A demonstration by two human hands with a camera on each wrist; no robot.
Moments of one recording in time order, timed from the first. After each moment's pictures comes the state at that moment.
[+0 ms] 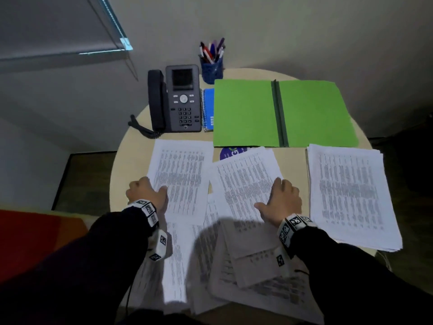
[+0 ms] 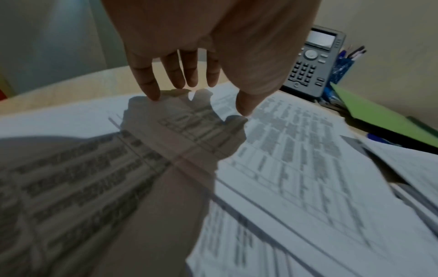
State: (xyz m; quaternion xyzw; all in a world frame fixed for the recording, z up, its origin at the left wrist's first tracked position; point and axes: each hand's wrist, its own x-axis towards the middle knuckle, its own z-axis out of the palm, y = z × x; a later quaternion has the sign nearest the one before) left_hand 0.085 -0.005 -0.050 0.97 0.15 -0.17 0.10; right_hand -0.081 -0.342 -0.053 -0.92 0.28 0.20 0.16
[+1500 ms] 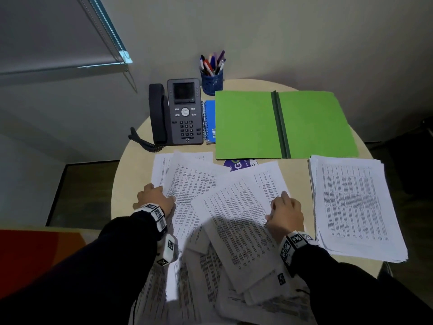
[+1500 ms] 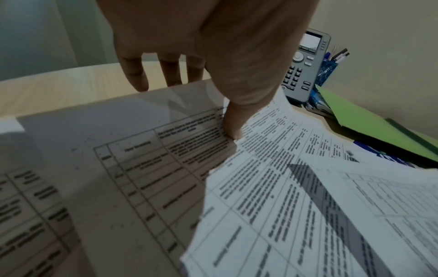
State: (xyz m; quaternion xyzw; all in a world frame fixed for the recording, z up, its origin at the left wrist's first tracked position) left_hand 0.120 -0.016 -0.050 0.97 0.06 -0.25 0.02; right_hand -0.078 -0.328 -0.058 -0.93 0.29 0.15 0.18
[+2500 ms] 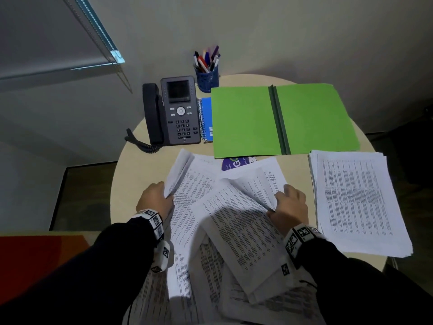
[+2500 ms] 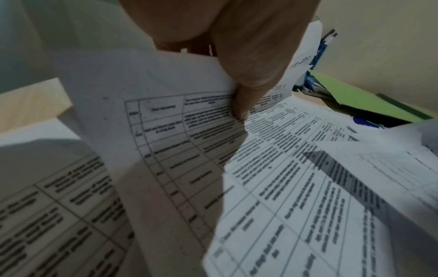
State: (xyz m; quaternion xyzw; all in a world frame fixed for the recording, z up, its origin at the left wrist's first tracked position) left_hand 0.119 -0.014 -0.051 0.97 -0.04 -0.18 0.13; right_hand -0.068 -0.346 -0.060 -0.93 0.29 0.15 0.16
